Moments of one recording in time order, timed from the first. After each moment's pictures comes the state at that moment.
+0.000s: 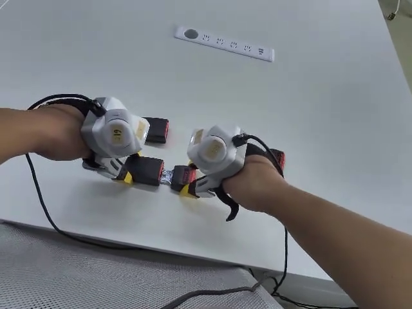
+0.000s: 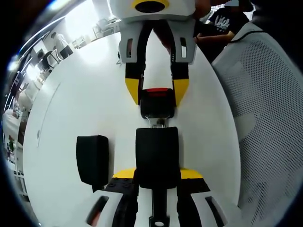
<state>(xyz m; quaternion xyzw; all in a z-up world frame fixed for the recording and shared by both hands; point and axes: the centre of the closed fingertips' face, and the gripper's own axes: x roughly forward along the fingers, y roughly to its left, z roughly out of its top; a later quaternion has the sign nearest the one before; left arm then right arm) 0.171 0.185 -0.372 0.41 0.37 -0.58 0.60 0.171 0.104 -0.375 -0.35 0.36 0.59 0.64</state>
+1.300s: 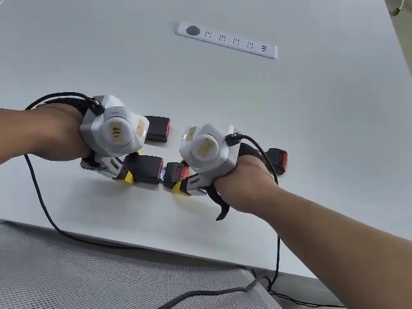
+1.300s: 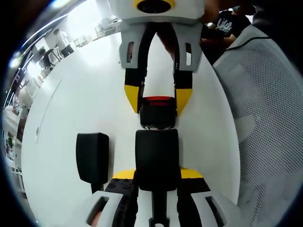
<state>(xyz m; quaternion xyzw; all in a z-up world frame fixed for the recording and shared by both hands) 0.174 0.185 -0.371 0.39 0.38 -0.58 0.60 0.178 0.121 -0.379 -0.34 0.35 0.59 0.65</state>
